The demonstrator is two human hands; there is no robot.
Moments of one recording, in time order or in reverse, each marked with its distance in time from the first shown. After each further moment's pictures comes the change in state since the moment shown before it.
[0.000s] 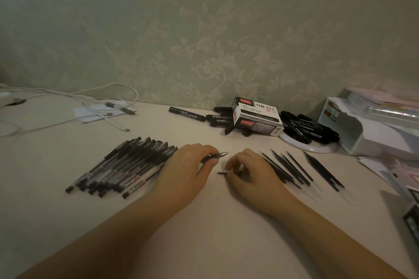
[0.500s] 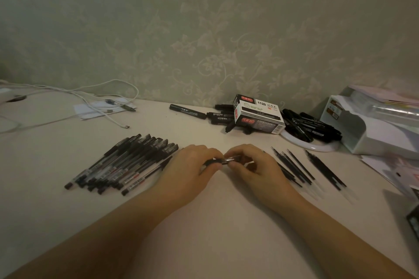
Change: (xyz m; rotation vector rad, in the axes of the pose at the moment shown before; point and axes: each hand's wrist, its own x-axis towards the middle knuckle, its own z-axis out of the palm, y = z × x) left_hand 0.001 -0.005 0.004 0.037 -0.117 0.045; right_hand 0.002 0.003 -0.003 0.324 0.071 0.010
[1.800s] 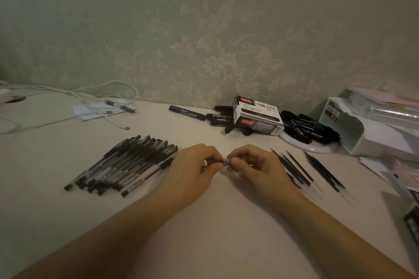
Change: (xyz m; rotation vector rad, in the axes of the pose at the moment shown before) left_hand 0.000 0.012 -0.002 -0.190 0.107 -0.083; right_hand 0.000 0.002 -0.004 0.276 -0.020 0.050
